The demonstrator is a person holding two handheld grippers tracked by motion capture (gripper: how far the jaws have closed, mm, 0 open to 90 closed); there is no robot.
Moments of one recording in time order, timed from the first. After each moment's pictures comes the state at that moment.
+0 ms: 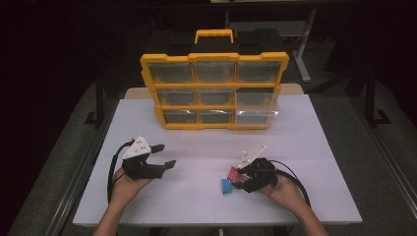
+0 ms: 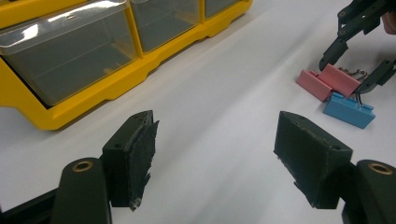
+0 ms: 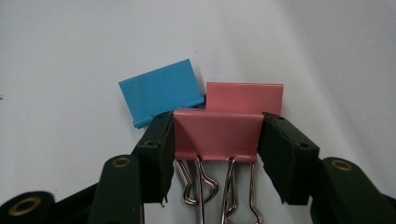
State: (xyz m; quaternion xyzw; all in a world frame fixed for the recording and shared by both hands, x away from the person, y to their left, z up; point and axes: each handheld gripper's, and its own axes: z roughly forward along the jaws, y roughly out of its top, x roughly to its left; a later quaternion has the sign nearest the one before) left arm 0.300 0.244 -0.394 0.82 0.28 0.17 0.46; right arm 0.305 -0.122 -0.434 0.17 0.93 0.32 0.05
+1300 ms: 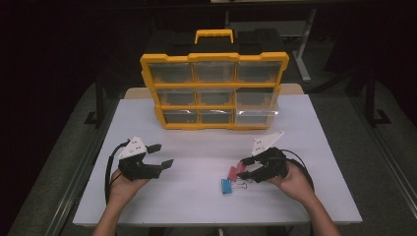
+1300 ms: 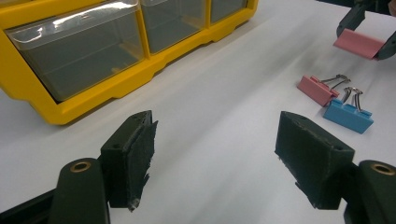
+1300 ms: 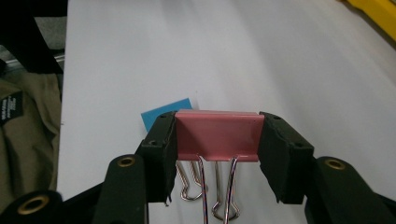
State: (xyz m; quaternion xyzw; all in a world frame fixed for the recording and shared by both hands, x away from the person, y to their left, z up) left arm 0.298 0.252 -0.393 0.81 0.29 0.17 0.47; right arm 0.318 -0.150 -0.397 0.16 0.91 0.39 0.01
